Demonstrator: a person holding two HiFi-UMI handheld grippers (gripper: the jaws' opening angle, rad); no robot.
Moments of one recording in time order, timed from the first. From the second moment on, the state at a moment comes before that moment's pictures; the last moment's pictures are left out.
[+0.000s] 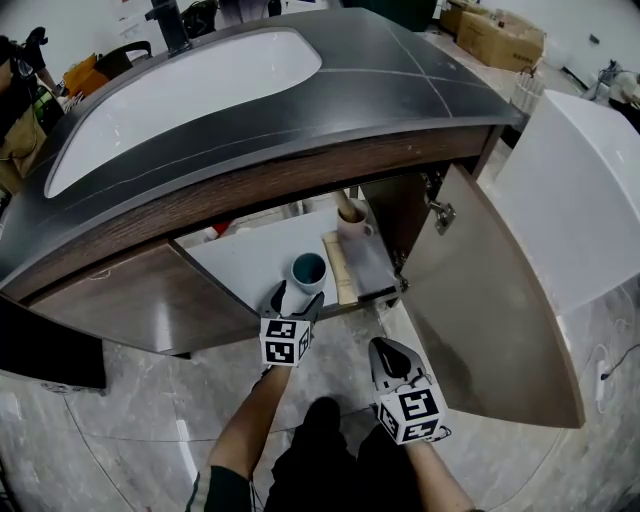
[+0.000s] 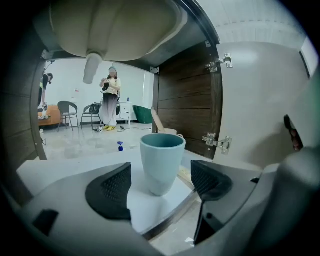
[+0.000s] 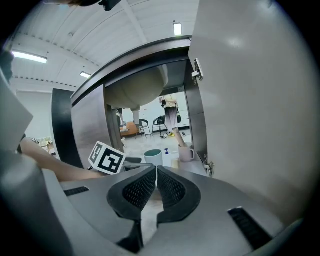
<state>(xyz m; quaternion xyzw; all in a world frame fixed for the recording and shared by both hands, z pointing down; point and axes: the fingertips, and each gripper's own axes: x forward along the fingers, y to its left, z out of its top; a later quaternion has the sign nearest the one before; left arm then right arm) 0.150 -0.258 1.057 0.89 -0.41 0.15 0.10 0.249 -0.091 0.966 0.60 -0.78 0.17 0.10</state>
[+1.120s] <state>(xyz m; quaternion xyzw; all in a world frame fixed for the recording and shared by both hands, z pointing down) 0.091 -0.125 0.679 0.92 -0.36 0.15 0.06 0.167 -0.086 0.633 0.56 -0.81 0.15 0.12</state>
